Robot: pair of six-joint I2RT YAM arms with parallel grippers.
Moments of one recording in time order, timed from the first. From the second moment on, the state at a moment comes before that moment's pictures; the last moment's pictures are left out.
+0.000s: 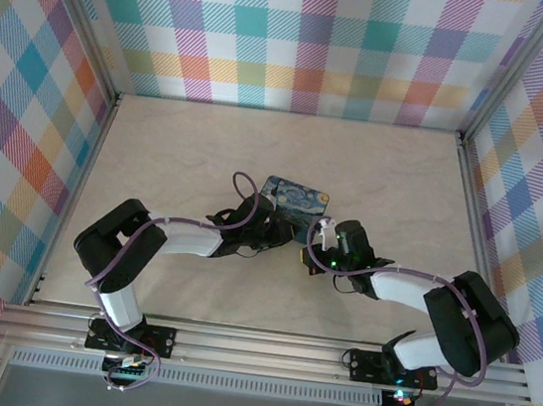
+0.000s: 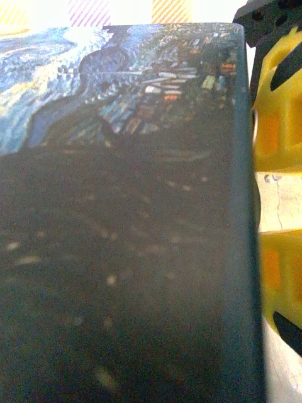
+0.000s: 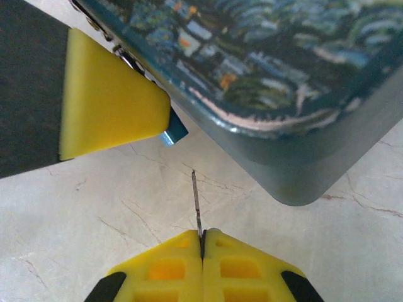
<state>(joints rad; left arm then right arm) -0.78 1.72 0.83 0.20 0.18 -1.05 0.60 1.42 0.44 0.24 -0.32 0.31</state>
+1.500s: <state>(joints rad) -0.78 1.71 0.83 0.20 0.17 -1.05 0.61 1.49 0.48 0.32 -0.33 0.28</state>
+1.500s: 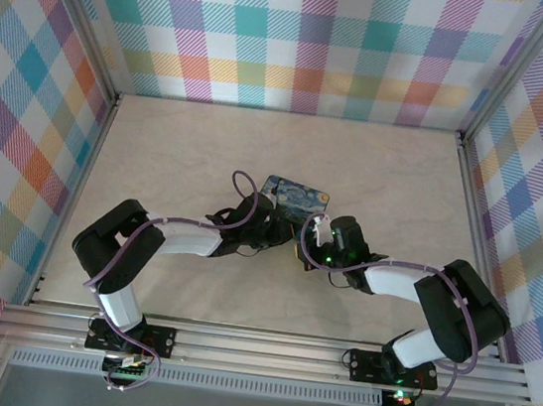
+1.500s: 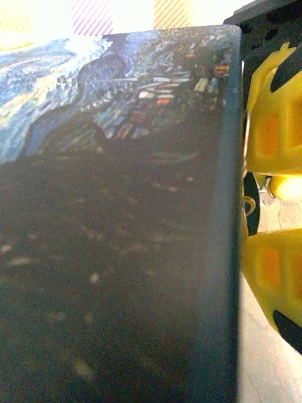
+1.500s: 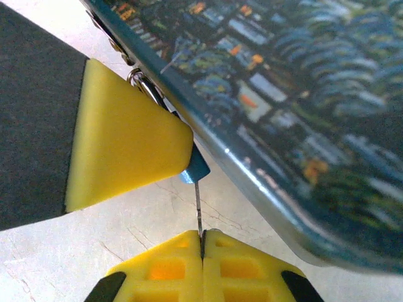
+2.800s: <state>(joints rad) -0.78 1.69 0.83 0.17 0.15 -1.04 0.58 1.53 0.47 0.41 -0.36 0.21</state>
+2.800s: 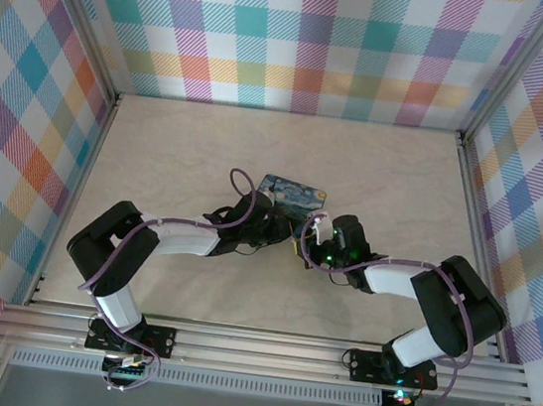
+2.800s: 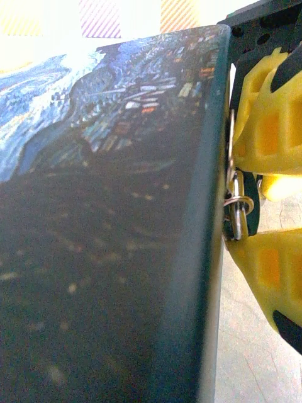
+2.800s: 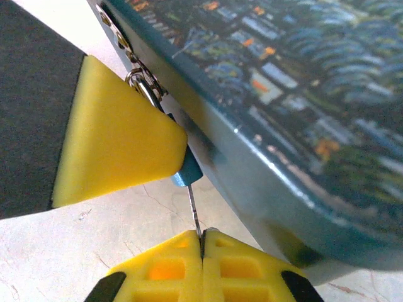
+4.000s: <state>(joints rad) -0.78 1.69 0.84 0.16 0.13 -1.03 0.55 1.59 0.50 0.45 -0.40 0.16</state>
